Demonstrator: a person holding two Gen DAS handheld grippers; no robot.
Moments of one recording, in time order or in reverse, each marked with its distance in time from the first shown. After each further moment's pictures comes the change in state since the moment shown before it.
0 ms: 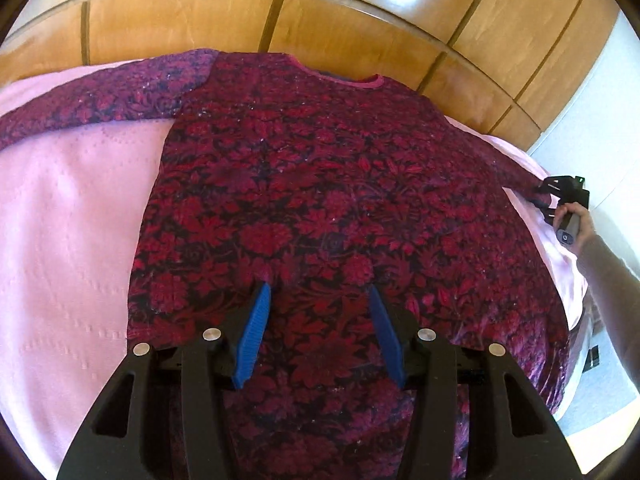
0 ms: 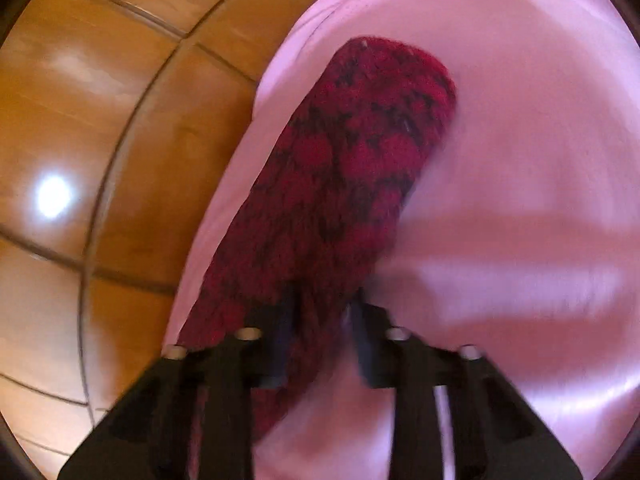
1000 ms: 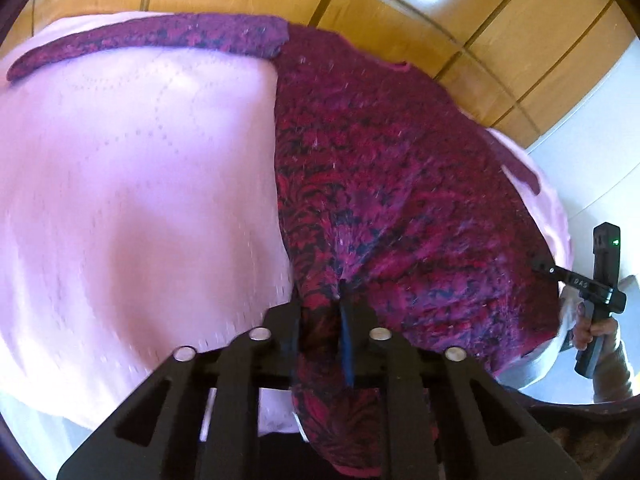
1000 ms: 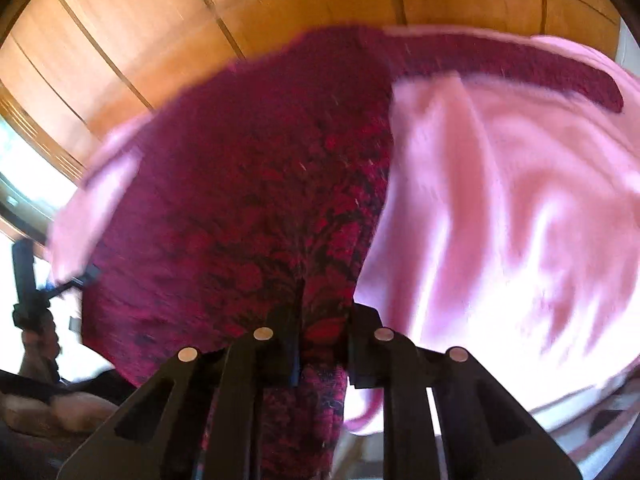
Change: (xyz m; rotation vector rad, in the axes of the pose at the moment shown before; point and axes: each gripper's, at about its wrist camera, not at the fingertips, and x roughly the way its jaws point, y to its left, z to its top) left arm -0.078 0.059 -0.084 -0.087 0.084 -0.010; right arm -0.147 0.011 -0.318 -0.981 0.442 0.066
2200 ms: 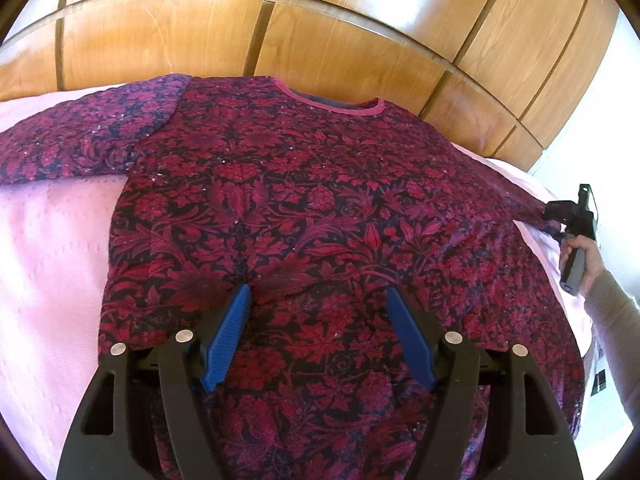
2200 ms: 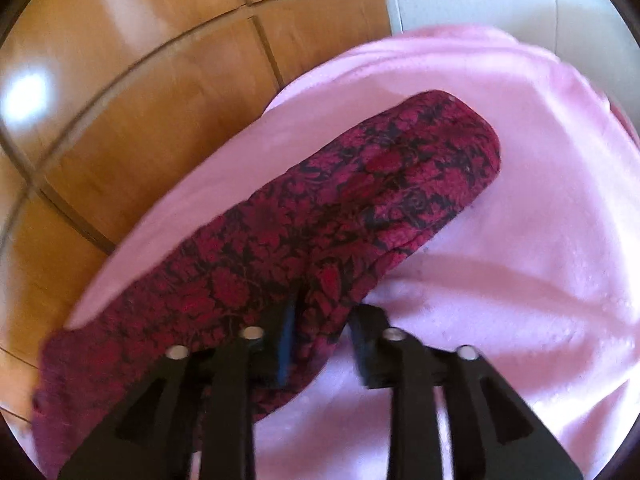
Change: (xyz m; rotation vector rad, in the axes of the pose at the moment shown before) left arm 0.098 -0.068 0.129 0.103 -0.154 -0.007; right arm 0.004 -0.247 0.196 0.721 -0.405 -0.388
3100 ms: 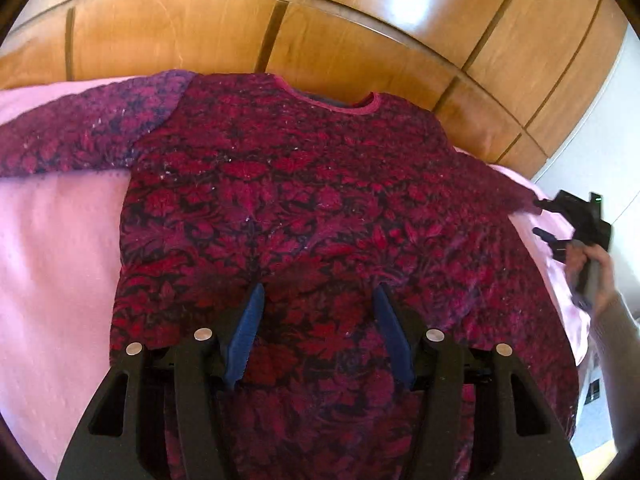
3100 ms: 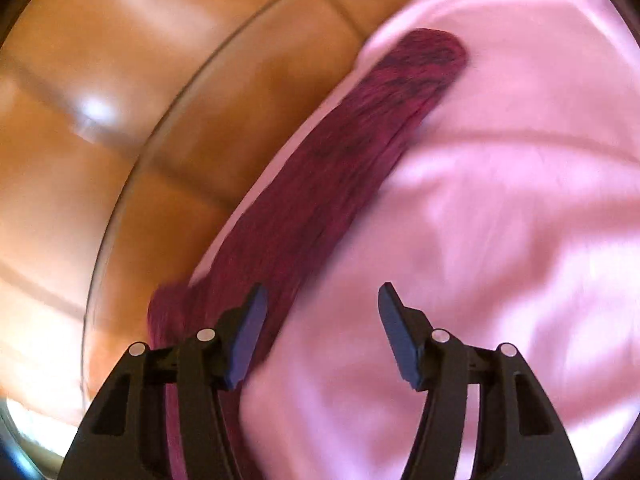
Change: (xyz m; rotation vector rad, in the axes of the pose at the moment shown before) left arm -0.008 0.010 -0.011 -0.038 -0.002 -0.010; right arm 0.016 0.053 -0.024 0.139 0.133 0.345
